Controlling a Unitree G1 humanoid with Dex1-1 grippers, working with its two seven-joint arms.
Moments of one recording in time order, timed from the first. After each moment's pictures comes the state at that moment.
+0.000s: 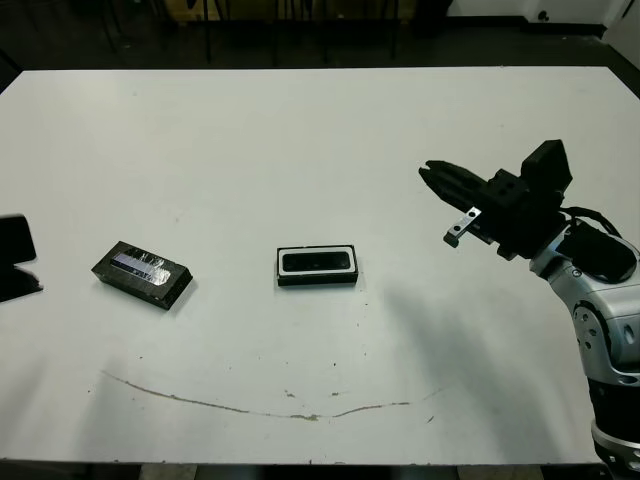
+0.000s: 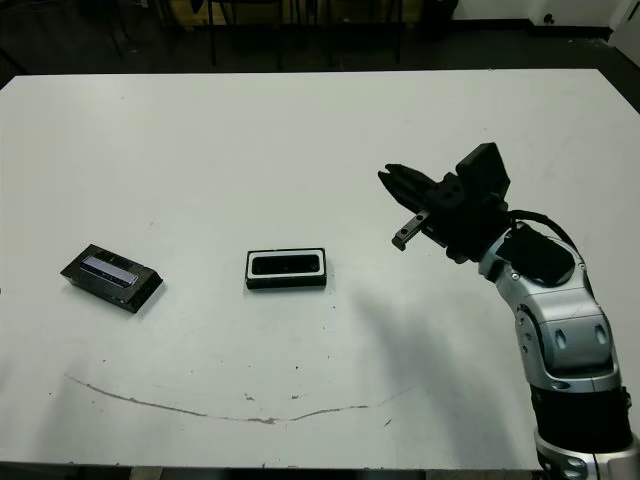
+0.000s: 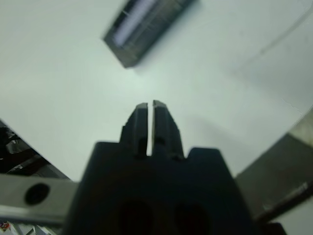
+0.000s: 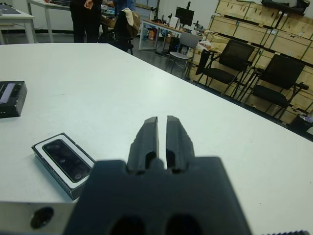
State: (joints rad) left arm 0.39 1.46 0.42 -0.43 -0.03 0.53 -1.19; right arm -0.30 -0.51 -0.04 -0.27 0.27 0.43 0.63
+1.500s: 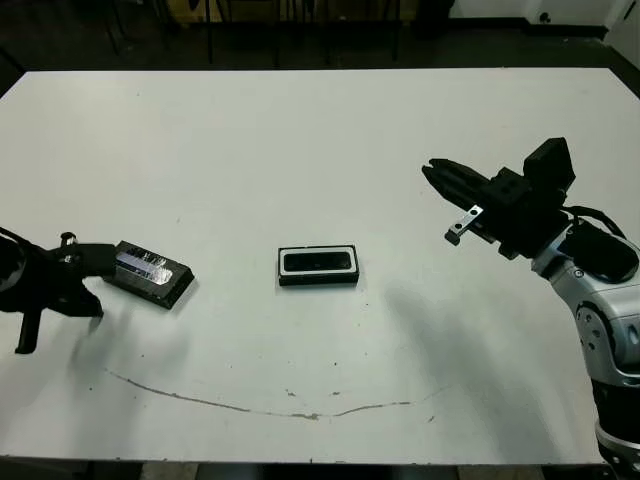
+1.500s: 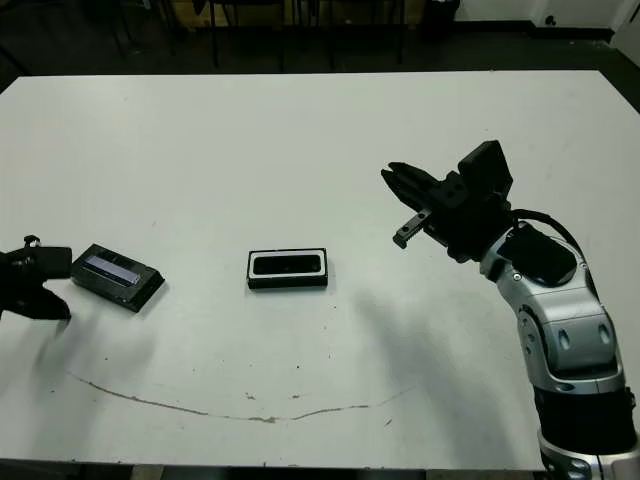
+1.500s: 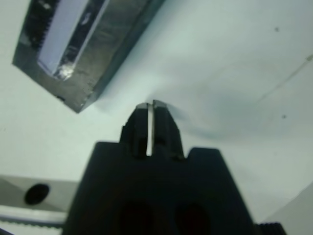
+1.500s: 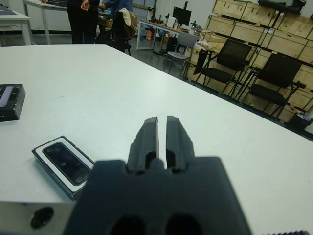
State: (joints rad) left arm -0.37 1.14 -0.32 0.24 0.18 0.26 -1.33; right arm -0.30 -0.52 -0.03 -0.30 0.29 0.47 0.58
